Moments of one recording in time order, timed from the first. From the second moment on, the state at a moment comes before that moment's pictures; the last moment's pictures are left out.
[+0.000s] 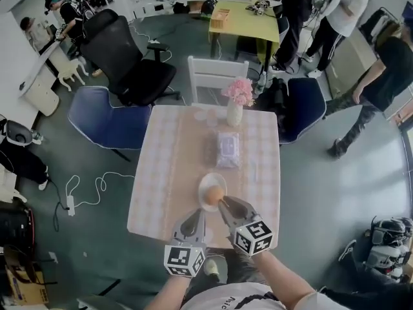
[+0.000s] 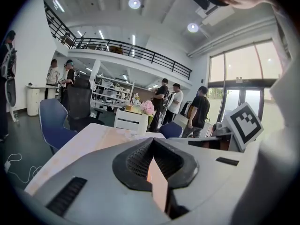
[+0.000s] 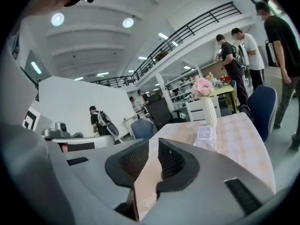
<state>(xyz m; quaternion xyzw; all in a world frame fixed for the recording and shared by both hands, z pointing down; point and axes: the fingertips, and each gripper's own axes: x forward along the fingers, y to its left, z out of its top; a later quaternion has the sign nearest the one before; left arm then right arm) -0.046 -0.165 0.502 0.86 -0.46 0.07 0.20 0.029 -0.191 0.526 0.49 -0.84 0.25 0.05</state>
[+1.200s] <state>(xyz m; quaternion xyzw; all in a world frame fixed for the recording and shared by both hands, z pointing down) -0.053 -0.066 0.399 0.90 -0.40 0.01 0.14 0.002 -0.081 0.420 0.51 -0.84 0.19 -0.02</state>
